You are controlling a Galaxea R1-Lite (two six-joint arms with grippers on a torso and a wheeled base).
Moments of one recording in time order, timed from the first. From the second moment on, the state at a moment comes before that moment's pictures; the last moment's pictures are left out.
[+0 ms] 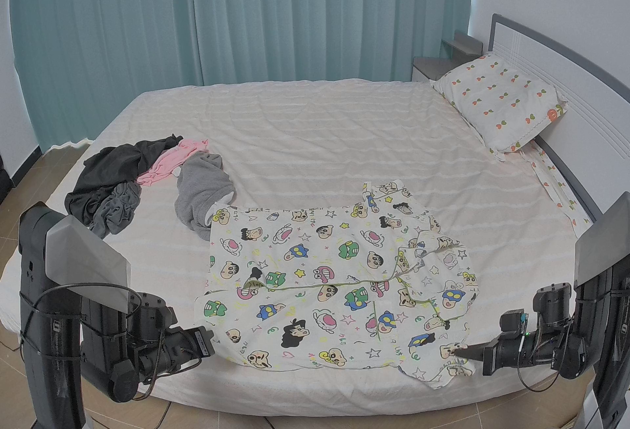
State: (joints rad) left arm -0.26 2.37 -0.17 -1.55 -0.05 -0.53; right arm 0.10 2.30 -0.02 -1.53 0.59 0.05
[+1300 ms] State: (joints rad) left arm -0.21 2.25 -0.78 -0.74 0.03 -0.62; right arm 0.08 2.33 -0.47 -1.44 0.41 0.22
